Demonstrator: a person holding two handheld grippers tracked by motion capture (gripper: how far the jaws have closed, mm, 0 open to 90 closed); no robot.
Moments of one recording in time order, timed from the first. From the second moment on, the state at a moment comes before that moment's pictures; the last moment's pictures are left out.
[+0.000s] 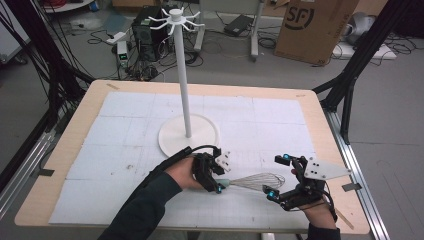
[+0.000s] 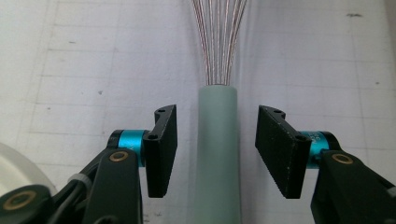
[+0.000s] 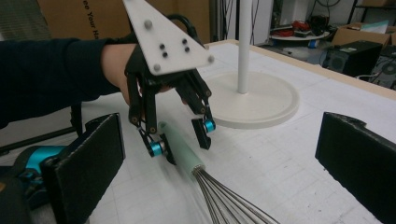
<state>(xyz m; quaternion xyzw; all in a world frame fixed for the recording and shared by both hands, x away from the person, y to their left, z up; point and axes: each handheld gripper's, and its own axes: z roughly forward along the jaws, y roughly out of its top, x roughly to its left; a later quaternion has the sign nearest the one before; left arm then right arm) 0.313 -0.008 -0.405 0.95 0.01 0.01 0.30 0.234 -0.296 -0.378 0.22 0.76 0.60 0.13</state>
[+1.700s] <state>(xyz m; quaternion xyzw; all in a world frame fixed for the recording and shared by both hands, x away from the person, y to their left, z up) 0.272 0.146 -0.371 0.88 0.17 0.08 0.43 0.239 -0.272 -0.389 0.20 0.79 0.58 0.11</state>
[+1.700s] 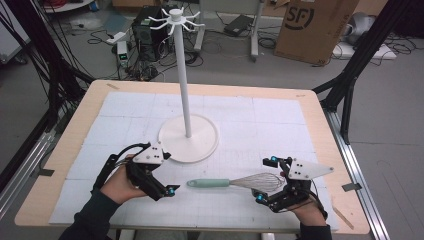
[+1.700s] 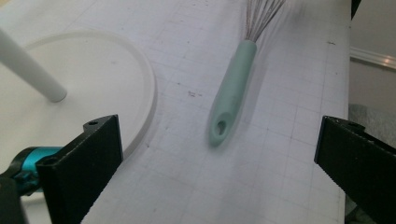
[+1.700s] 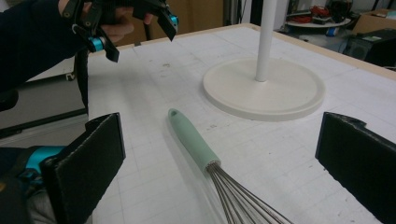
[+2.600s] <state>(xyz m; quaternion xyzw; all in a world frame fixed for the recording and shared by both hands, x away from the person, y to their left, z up) 0.264 0.214 -0.385 0.84 0.21 0.09 0.49 0.243 -0.253 -0.400 0.18 0.81 0.55 0.10</state>
